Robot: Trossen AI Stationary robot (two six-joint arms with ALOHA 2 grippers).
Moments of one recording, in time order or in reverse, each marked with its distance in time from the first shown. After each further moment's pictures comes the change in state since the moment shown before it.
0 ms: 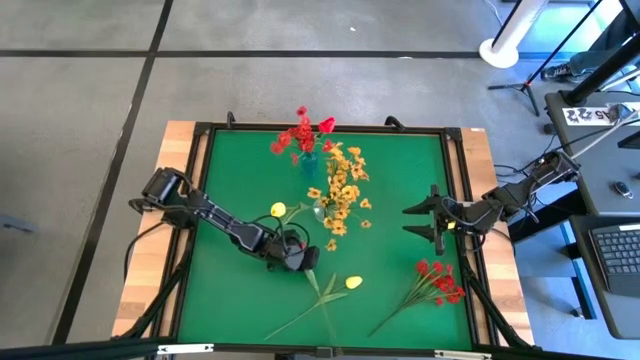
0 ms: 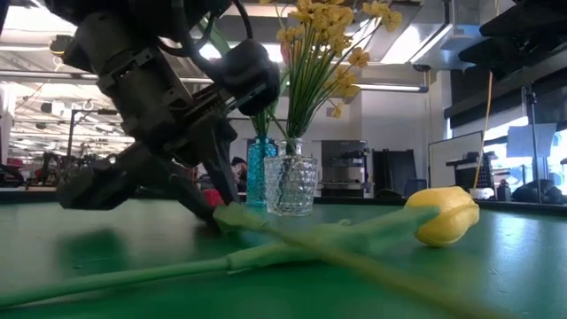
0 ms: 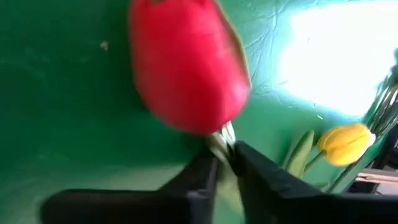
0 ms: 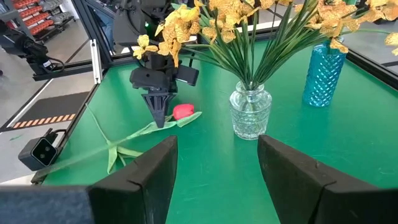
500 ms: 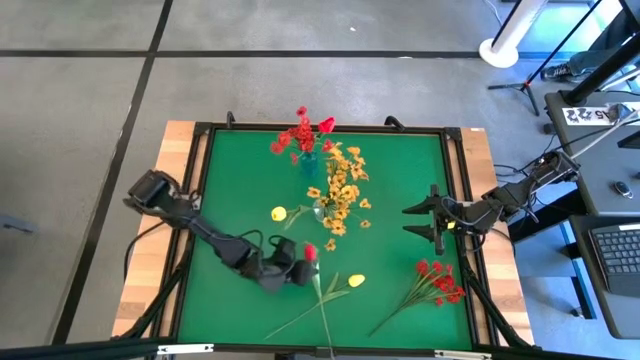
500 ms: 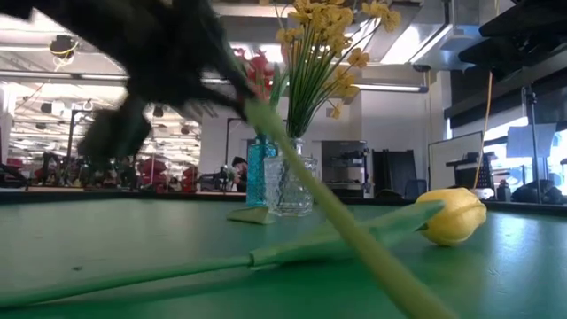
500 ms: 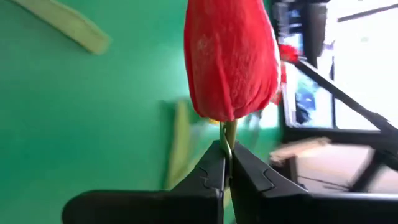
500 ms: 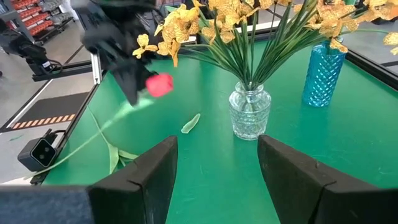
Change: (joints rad) left arm -0.207 -0.106 -0.004 0.205 -0.415 0.155; right arm 0.000 0.000 0.000 0.001 0.000 0.000
